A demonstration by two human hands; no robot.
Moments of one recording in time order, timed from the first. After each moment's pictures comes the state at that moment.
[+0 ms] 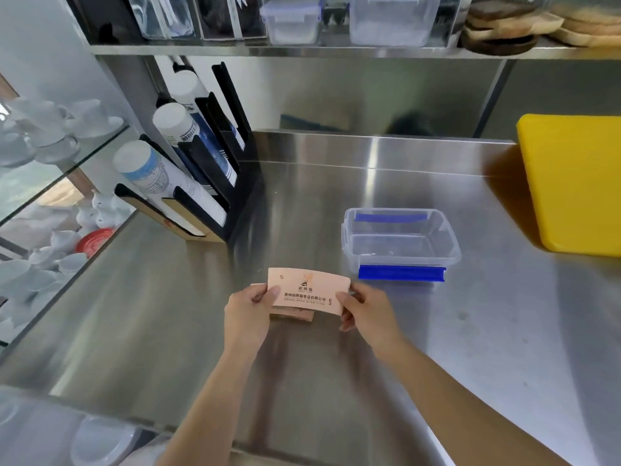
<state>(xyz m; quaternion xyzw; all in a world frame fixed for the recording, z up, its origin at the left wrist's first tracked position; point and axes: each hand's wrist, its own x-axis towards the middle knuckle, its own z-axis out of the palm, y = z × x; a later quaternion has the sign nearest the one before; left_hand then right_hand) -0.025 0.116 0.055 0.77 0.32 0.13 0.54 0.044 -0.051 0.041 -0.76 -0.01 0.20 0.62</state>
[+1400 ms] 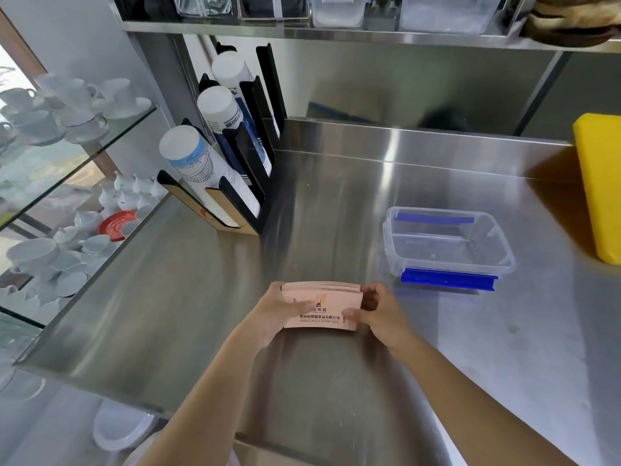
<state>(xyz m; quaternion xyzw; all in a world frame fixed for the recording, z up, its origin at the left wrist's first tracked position) -0.008 0.183 0.012 0.68 0.28 -0.11 0.67 0.049 -0.007 0.014 -0.76 -0.01 0.26 0.60</state>
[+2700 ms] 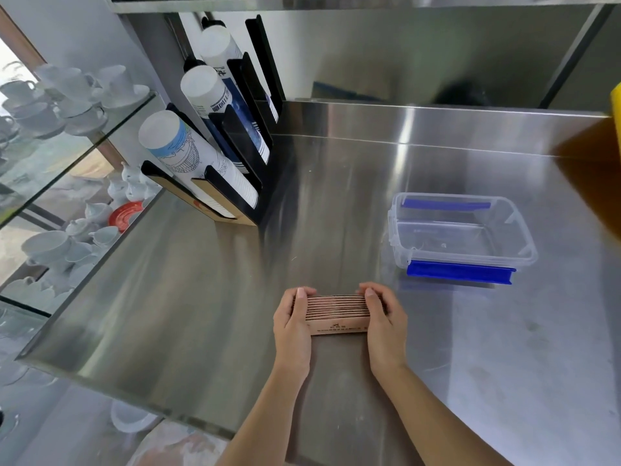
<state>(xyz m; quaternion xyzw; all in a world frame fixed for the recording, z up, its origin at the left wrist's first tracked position) -0.025 0.107 0.009 0.60 0.30 0.22 0.71 0.020 0.002 0.004 -0.70 0.04 0.07 0.71</state>
